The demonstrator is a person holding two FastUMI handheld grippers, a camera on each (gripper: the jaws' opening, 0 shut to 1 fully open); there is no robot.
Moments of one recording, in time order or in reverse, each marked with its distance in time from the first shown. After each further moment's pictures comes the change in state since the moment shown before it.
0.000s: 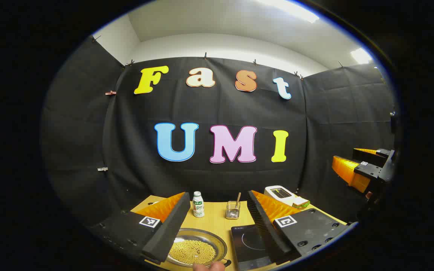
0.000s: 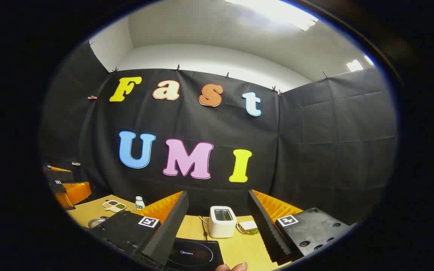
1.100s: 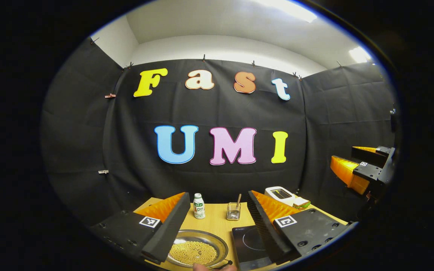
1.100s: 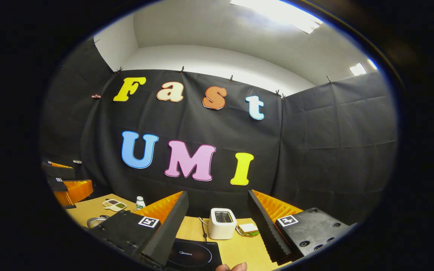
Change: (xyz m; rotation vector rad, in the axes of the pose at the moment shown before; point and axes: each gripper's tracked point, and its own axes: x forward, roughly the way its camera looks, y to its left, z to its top) left arm -0.001 -0.001 0.003 0.013 -0.008 -0.006; right arm -0.005 0.007 0.004 -0.018 -0.010 0.015
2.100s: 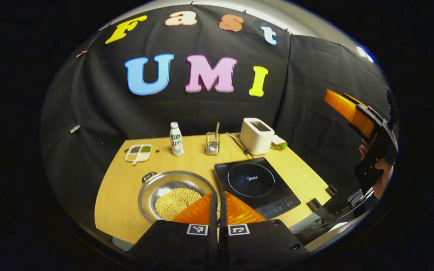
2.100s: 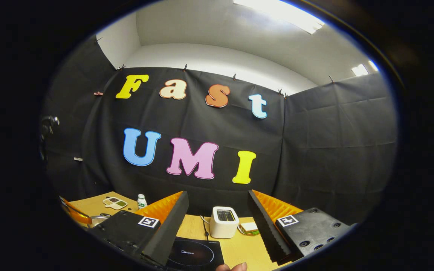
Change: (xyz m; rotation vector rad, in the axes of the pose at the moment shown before) left arm -0.040 0.004 -0.163 -0.034 0.673 -0.253; right arm -0.001 0.013 -0.010 -0.018 0.008 0.004
